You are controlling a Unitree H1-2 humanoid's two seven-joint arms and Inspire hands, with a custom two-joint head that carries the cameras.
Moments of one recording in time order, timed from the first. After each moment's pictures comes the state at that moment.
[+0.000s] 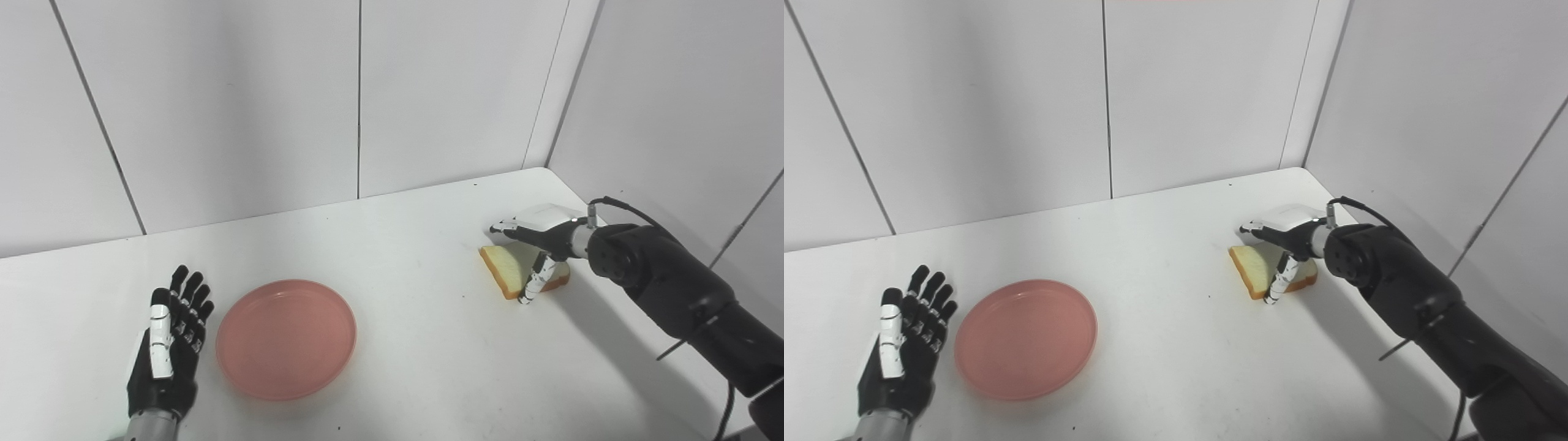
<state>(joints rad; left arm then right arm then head) -0.32 -0.07 0.01 0.29 -0.22 -0.03 -0.19 -0.51 -0.93 0.28 0.27 -0.66 0.07 0.56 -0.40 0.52</state>
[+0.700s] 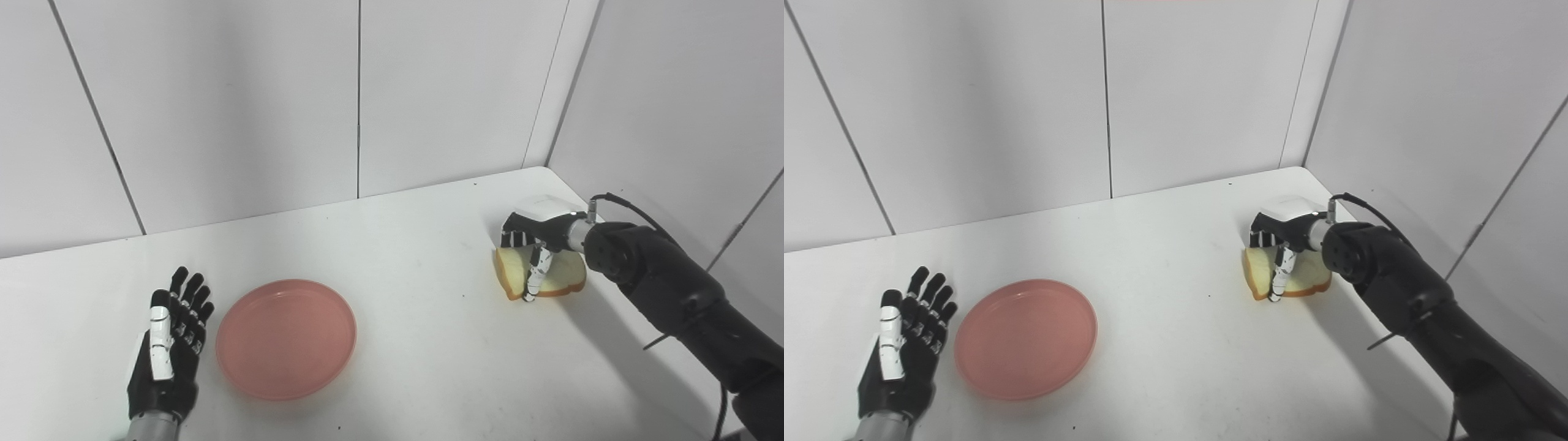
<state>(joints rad) -0.32 -0.08 0.01 0.28 -0.21 -0.03 -0.19 -0.50 -0.90 0.25 0.32 -0.62 0.03 0.43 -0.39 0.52</state>
